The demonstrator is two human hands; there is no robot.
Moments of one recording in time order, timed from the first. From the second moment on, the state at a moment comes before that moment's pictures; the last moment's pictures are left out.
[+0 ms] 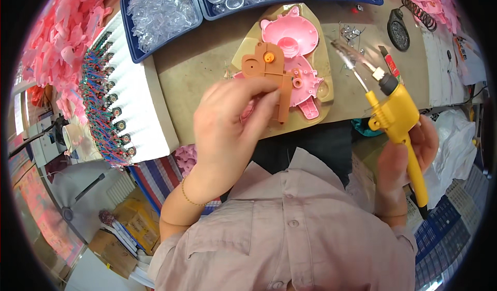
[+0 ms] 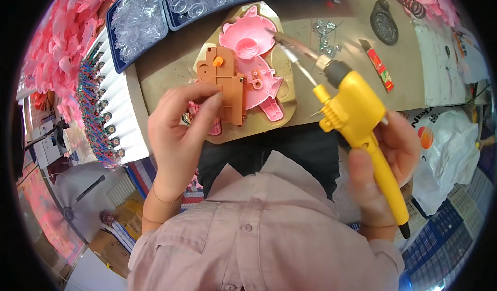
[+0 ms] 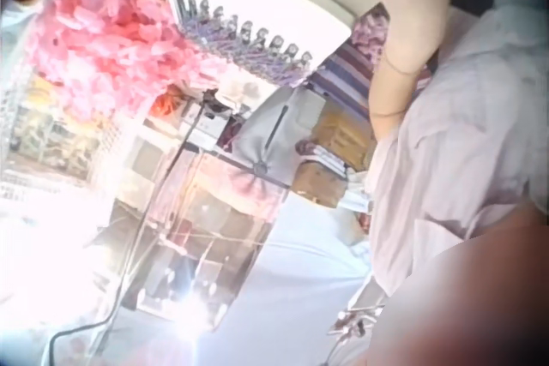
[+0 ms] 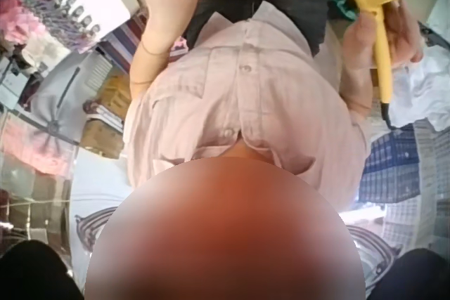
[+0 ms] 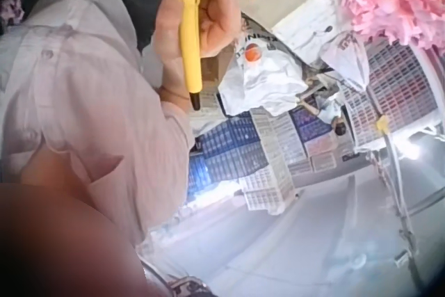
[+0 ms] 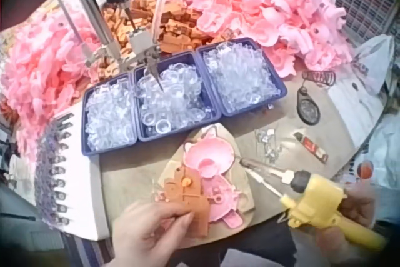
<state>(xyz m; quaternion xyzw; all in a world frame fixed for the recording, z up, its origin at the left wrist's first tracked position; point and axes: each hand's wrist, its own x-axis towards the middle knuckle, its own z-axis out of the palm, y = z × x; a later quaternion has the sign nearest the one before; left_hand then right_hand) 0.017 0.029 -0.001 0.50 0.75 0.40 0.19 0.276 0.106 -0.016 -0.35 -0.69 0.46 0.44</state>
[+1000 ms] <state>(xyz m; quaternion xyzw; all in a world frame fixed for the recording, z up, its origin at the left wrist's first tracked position) 0.022 0.041 -0.013 0.56 0.73 0.36 0.15 0.274 0.093 0.002 -0.29 -0.60 0.73 0.18</state>
